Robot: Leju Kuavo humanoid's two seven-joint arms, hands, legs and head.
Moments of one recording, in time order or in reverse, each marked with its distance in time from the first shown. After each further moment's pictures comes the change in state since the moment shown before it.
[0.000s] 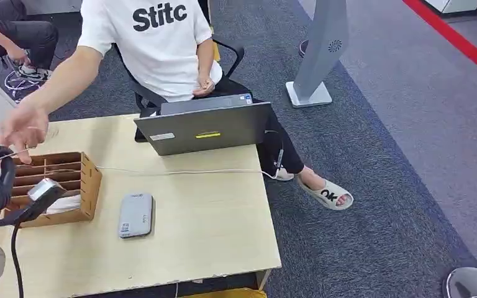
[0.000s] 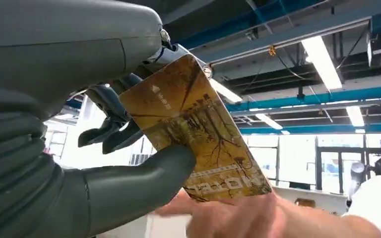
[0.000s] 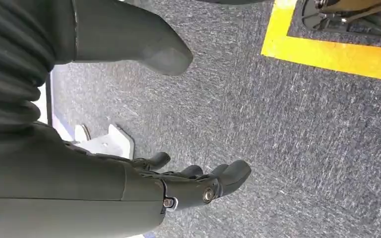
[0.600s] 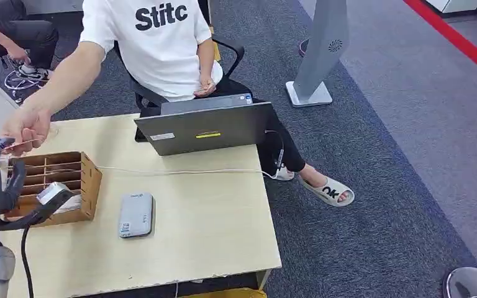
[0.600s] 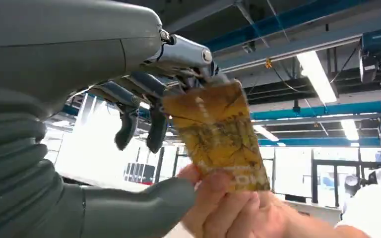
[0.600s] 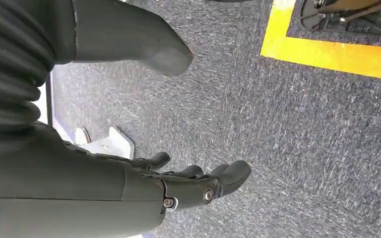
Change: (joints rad) left arm 0.021 -0.050 -0.002 -0.008 -0.050 0.071 -0.016; right arm -0.001 0.000 -0.024 0.000 0.005 -0.001 -0.003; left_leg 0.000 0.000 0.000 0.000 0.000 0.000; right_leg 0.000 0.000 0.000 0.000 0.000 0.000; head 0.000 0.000
